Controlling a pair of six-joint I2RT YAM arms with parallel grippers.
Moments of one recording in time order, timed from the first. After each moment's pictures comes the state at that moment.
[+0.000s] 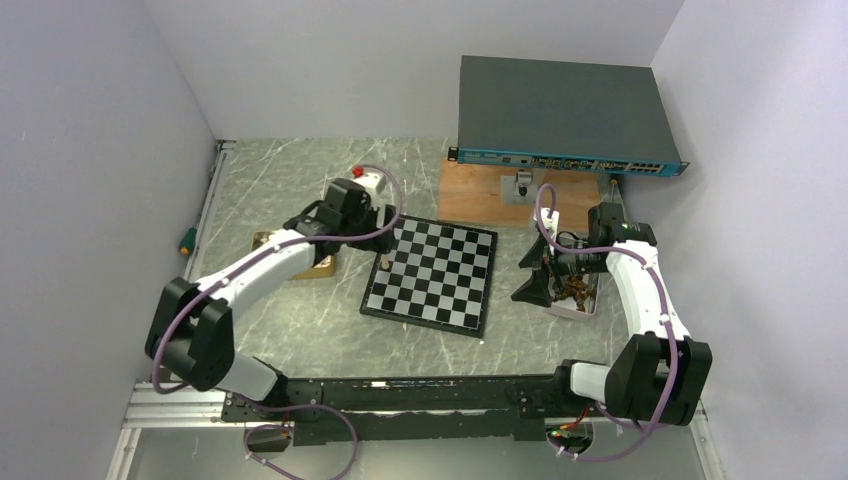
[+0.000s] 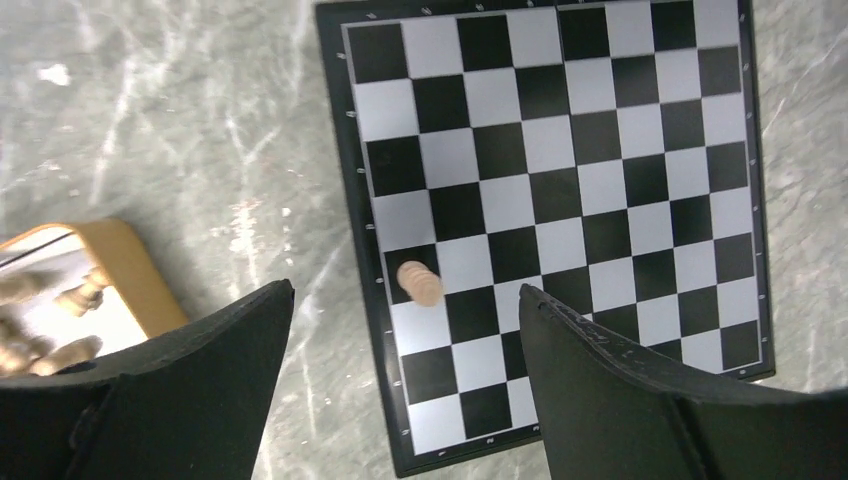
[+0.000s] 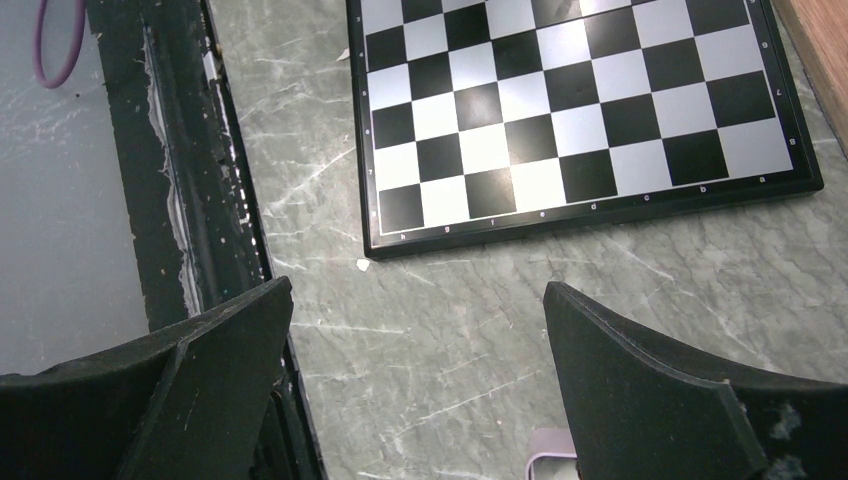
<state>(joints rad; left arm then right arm) -0.54 1.47 1.04 -0.31 0.01 -0.25 -0.14 1.23 0.98 -1.20 -1.06 -1.16</state>
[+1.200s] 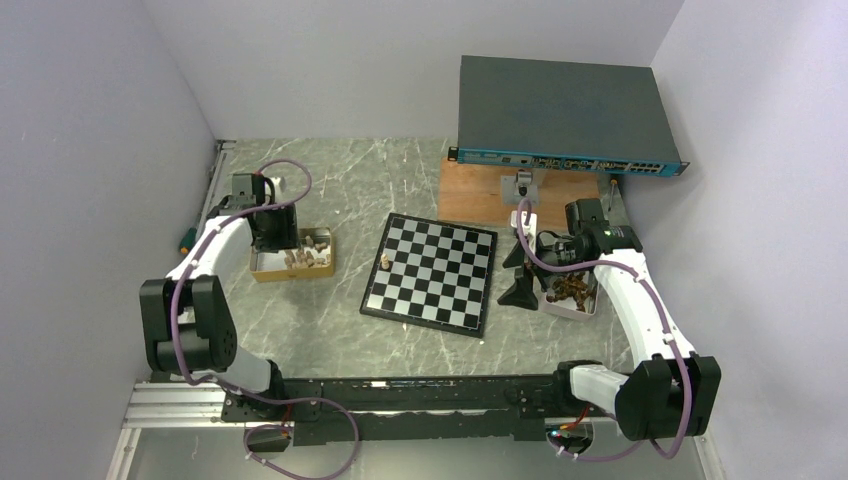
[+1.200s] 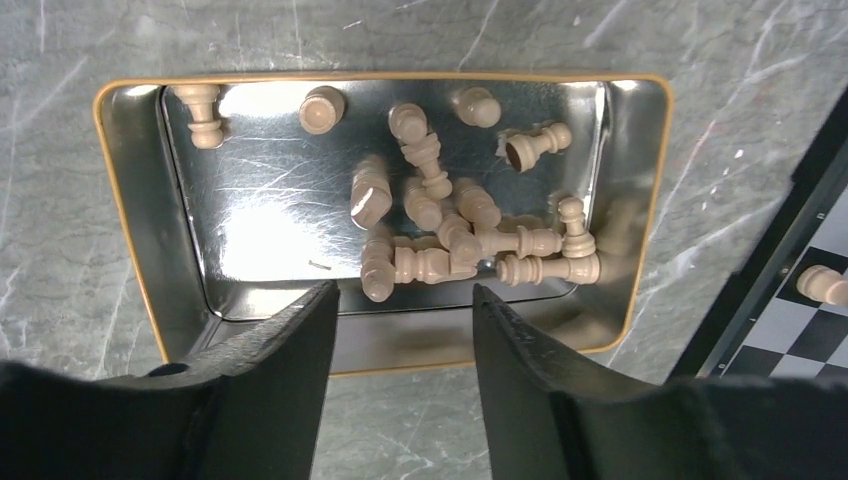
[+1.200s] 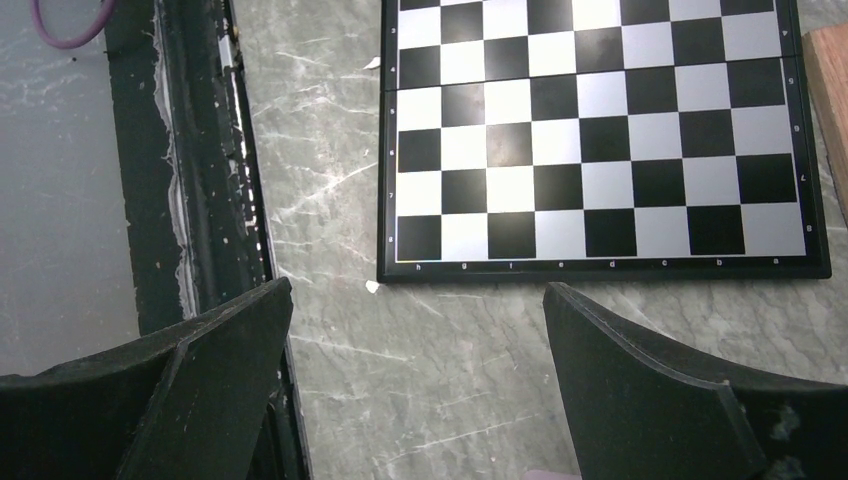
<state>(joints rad) 0.08 1.50 1.03 -0.57 0.11 -0.07 0.06 1.15 0.97 -1.07 -1.00 -1.01</state>
